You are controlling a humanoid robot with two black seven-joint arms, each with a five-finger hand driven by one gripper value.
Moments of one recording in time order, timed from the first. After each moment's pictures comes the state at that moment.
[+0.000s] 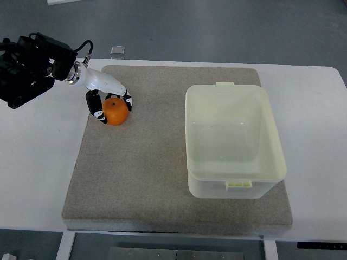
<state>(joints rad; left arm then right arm) -1.38 0.41 0.32 -0.64 1.48 -0.31 -0.61 0.03 0.00 -0.10 0.19 -0.01 -0.15 0.12</state>
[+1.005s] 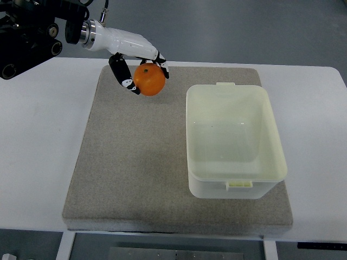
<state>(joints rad) -1.54 0.49 0.09 -0.94 1.46 -0.30 -0.61 0.03 0.00 -0.10 0.19 -0.01 -0.15 0.12</state>
